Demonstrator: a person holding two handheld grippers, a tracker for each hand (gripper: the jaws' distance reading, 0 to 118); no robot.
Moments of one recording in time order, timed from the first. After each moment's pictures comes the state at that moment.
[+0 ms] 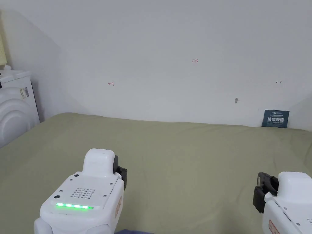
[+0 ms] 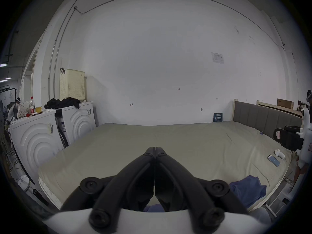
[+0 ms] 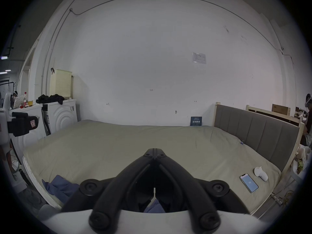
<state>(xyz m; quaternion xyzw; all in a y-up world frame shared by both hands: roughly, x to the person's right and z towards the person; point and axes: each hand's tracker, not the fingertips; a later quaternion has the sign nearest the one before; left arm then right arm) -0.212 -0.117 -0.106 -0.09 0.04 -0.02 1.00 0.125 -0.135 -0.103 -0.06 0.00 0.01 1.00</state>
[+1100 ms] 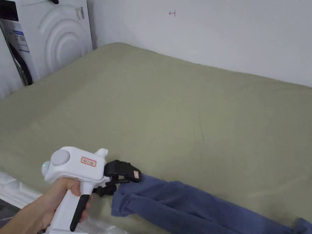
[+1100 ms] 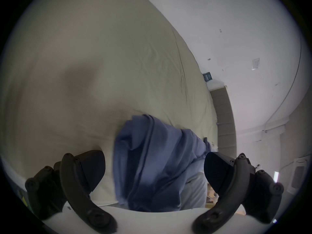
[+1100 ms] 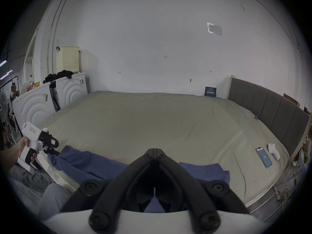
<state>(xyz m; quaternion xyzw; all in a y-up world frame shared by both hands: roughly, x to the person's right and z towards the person) -0.450 -0.338 -0.206 -0.50 -0.19 0.41 0.74 0.070 -0.206 -0.103 -0.21 0.05 0.01 0.98</state>
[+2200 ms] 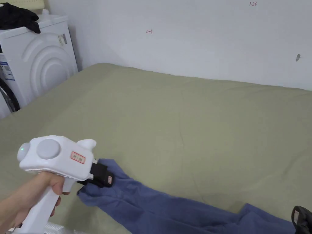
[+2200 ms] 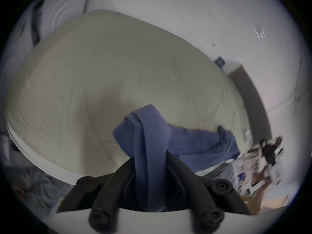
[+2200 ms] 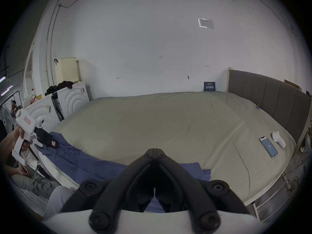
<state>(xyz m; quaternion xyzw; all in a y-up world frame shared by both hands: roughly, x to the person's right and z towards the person) -0.362 -0.201 -0.188 -0.53 -0.10 0.14 0.83 0.114 -0.211 -0.083 -0.20 0.06 -0.04 0.98</state>
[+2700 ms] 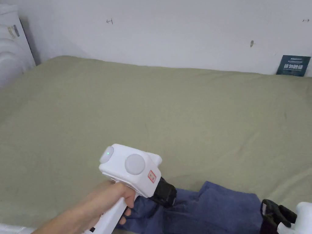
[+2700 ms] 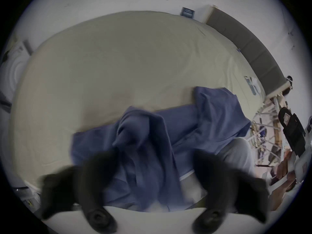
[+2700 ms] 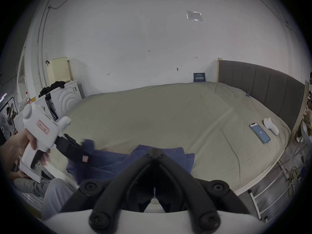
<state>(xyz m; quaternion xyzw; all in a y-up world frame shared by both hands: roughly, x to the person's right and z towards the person) -0.143 -0.268 -0.238 -0.58 -0.21 -0.01 0.79 0.152 -0.229 -0.058 -0.23 0.02 -0.06 0.97</state>
